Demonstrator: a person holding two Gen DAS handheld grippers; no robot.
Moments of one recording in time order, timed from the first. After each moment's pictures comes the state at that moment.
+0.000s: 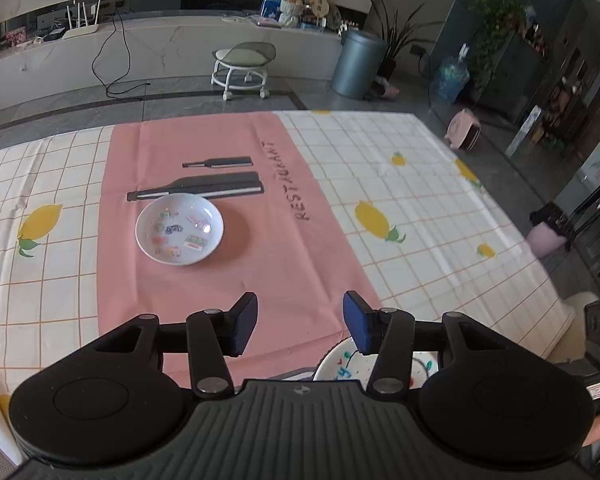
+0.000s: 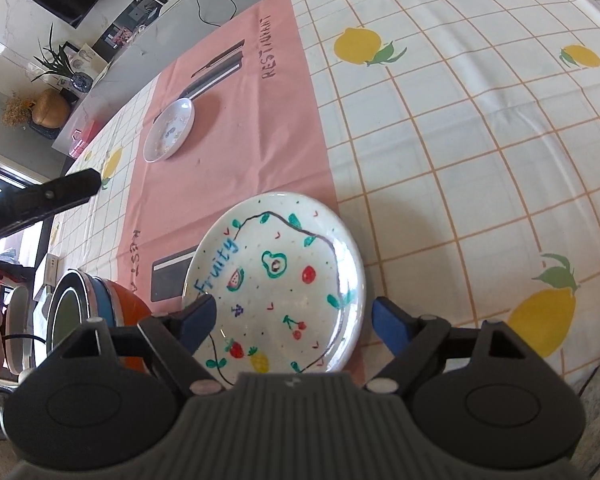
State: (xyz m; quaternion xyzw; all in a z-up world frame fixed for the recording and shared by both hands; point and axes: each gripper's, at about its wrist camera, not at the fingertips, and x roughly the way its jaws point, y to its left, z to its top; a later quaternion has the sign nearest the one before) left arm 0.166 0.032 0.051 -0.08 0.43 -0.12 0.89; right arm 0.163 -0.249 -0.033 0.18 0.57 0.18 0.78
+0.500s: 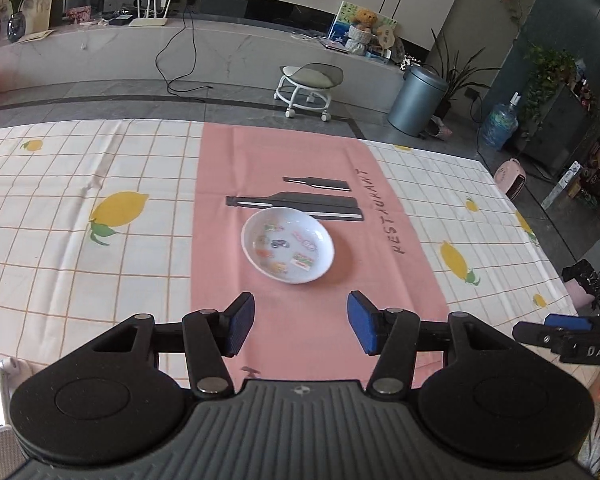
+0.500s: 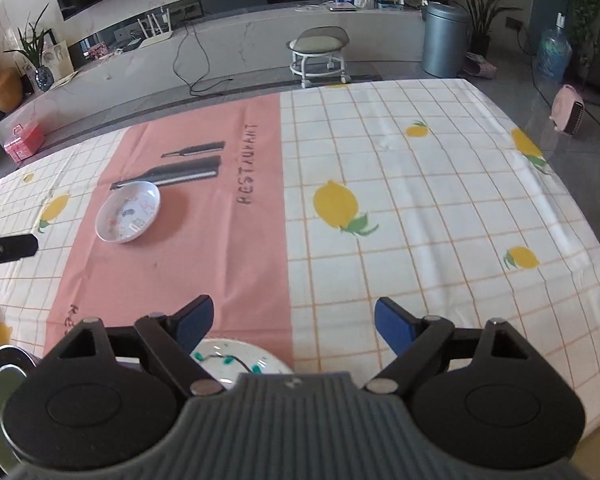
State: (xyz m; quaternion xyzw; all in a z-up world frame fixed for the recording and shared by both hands) left arm 0.180 0.116 0.025 -0.12 0.41 -0.04 0.90; right arm 0.203 -0.200 0.034 0.01 0.46 0.10 0.88
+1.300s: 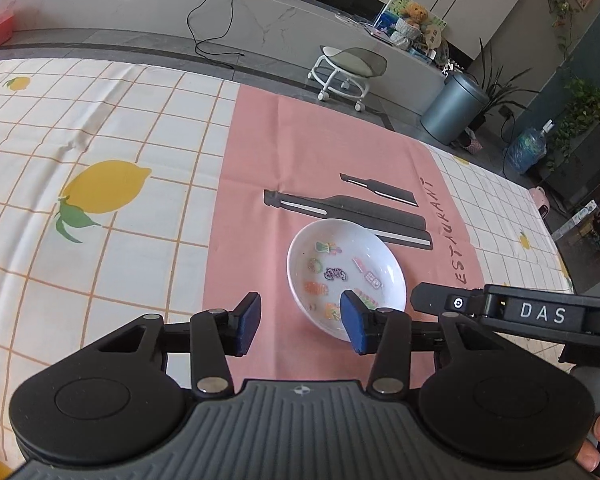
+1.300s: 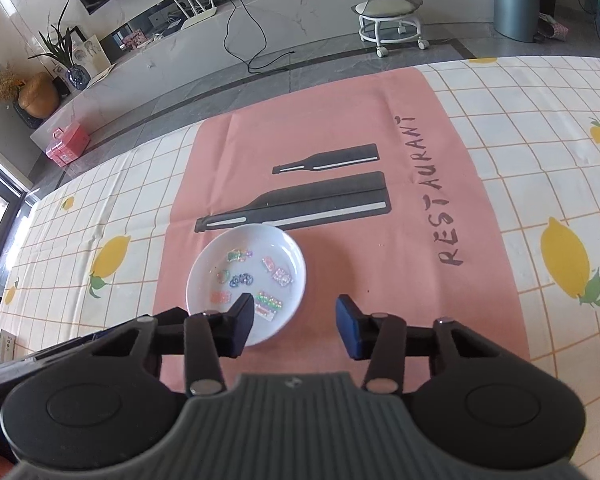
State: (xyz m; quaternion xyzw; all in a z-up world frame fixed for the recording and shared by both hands) left arm 0.254 0.149 -0.040 -0.19 0.44 -0.02 0.88; right arm 0.318 -0.055 -0.018 0.08 0.50 0.17 0.85
